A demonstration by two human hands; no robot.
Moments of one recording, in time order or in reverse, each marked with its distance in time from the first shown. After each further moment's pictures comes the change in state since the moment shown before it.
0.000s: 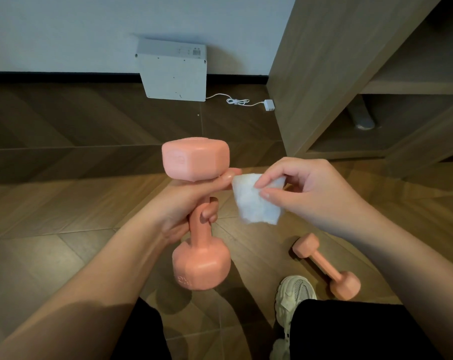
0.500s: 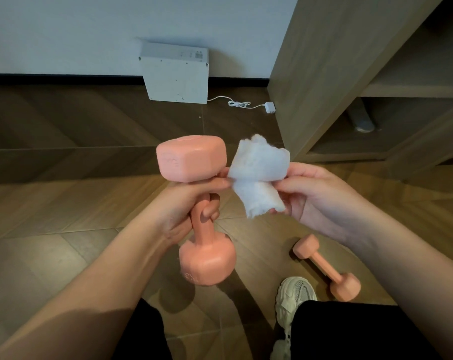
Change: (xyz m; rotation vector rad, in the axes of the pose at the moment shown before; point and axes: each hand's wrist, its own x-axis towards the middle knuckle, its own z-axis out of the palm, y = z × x) left_hand -0.008 -0.002 0.007 -0.112 0.017 0.072; right_hand 0.000 -0.003 0.000 0.805 -0.170 0.341
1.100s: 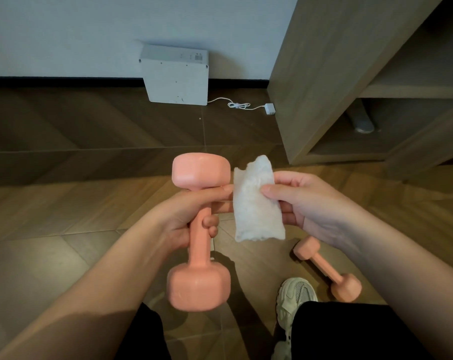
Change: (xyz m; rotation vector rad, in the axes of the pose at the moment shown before) left_hand 0.006 -0.004 -0.004 -0.011 0.158 -0.365; right_hand 0.007 0.007 0.009 -0.229 0.235 0.132
